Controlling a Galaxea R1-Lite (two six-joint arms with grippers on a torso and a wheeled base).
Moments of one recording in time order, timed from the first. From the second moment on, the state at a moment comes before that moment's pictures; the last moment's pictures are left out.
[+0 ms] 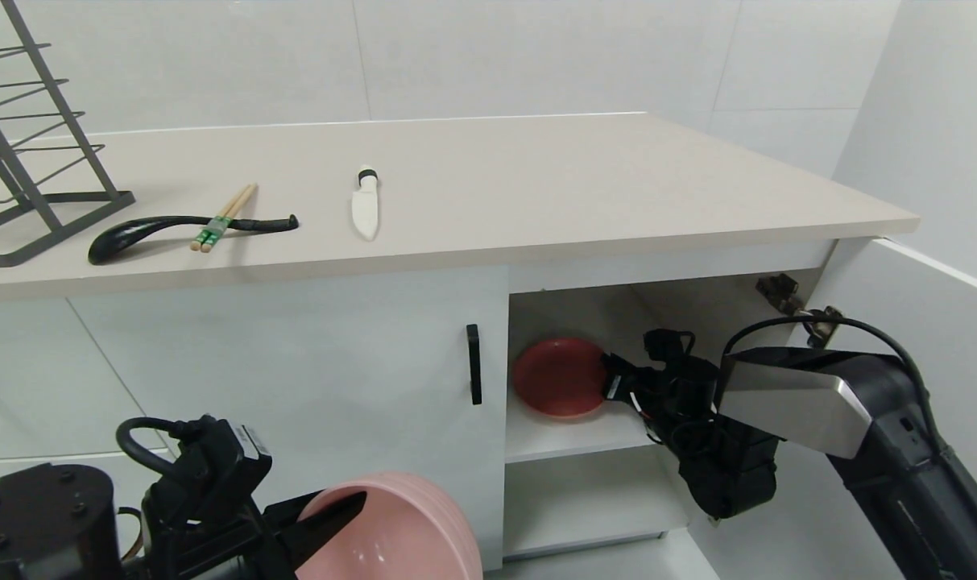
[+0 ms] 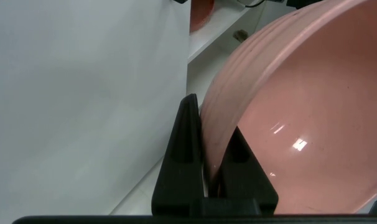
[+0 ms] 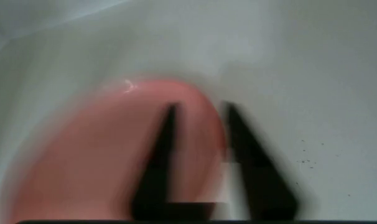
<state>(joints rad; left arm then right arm) -0.65 1.47 0.00 -1.13 -0.12 0.02 0.32 2.74 -1.00 -1.57 -0.03 0.32</state>
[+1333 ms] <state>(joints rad) -0.73 1.50 -0.01 -1.16 -0.11 0.23 0.44 1.86 -0.07 -1.57 -0.05 -0.01</state>
